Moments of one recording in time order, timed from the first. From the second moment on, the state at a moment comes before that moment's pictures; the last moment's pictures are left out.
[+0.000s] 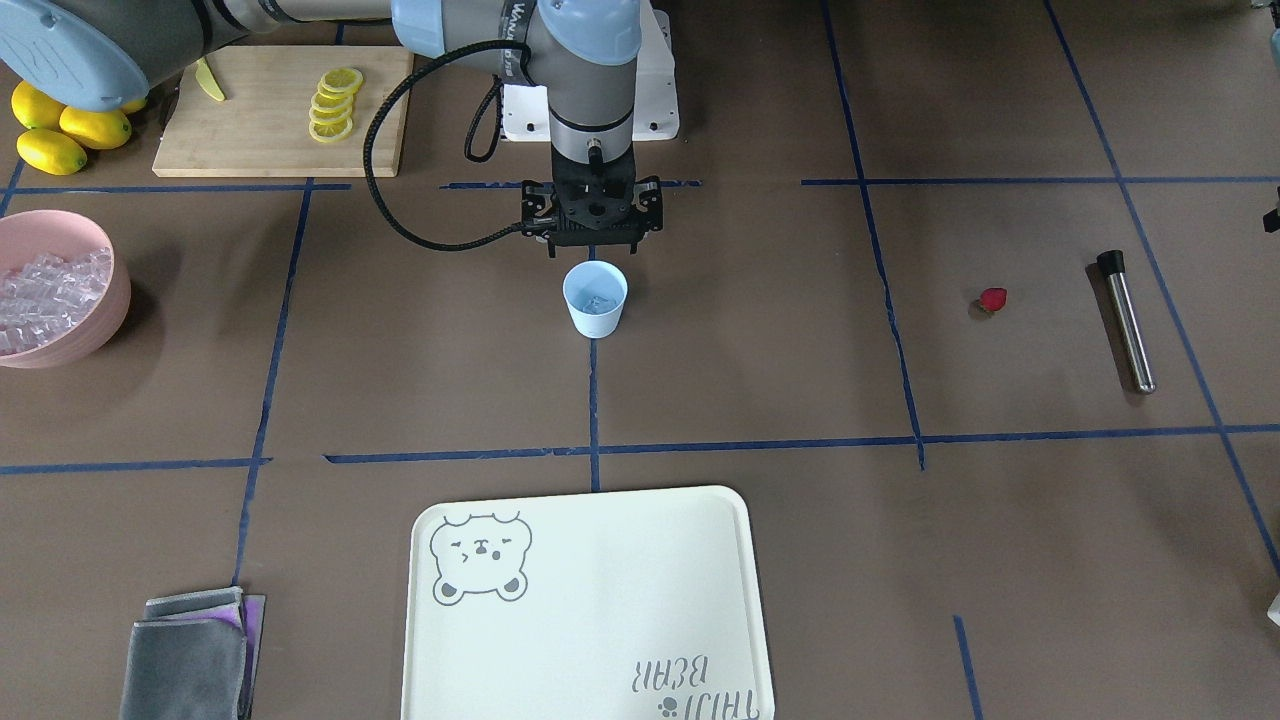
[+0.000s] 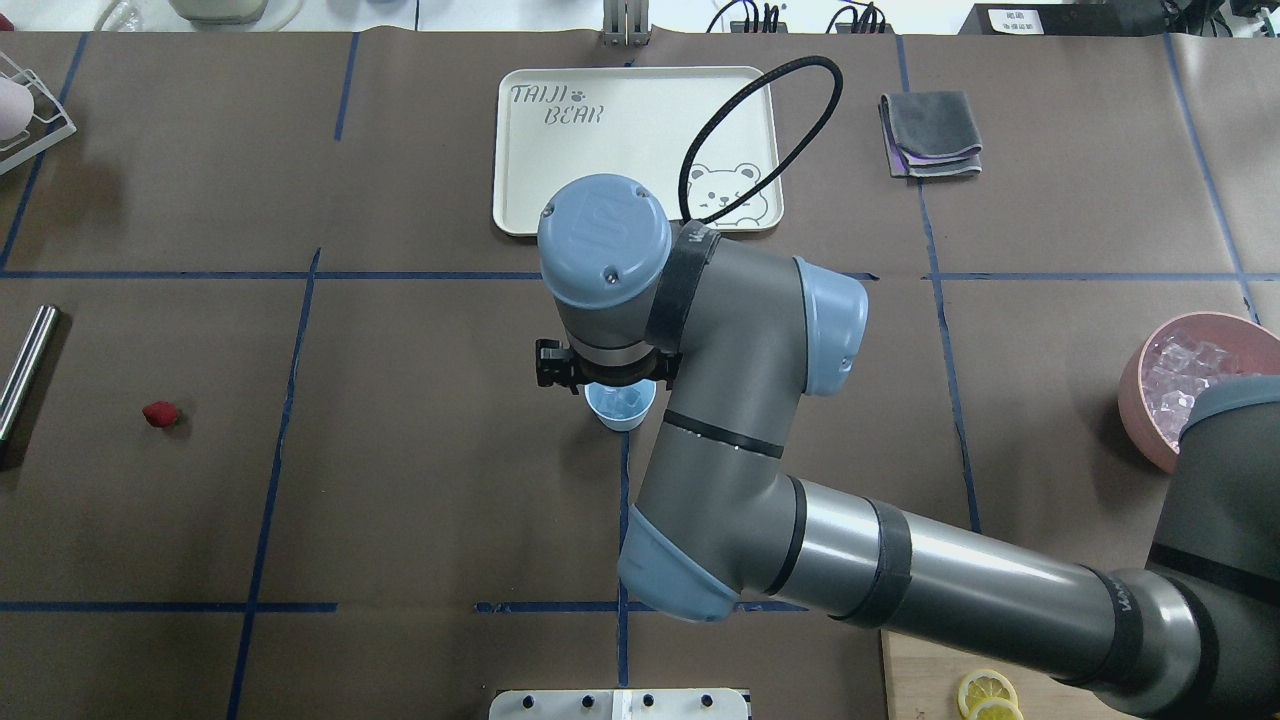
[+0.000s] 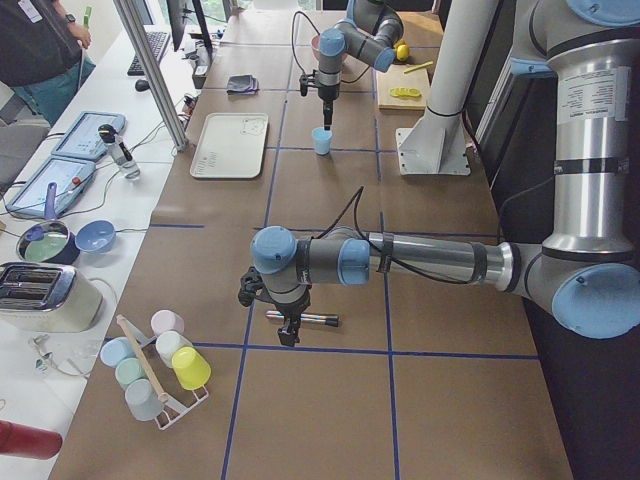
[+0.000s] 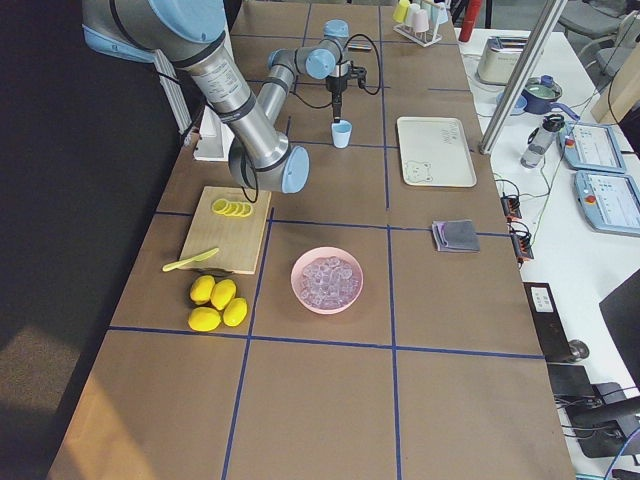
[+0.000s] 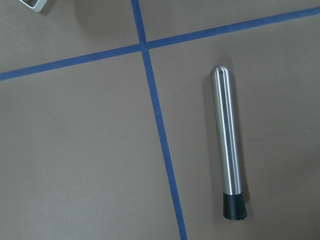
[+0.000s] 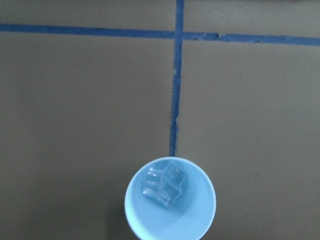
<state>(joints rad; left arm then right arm) -1.49 -1.49 -1.73 -1.47 -2.36 0.18 0.49 -0.69 1.65 -1.82 1.84 1.18</state>
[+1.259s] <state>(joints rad) -1.48 -1.57 -1.71 -1.54 -2.36 0.18 1.28 -1.30 1.76 -1.82 2.25 -0.01</state>
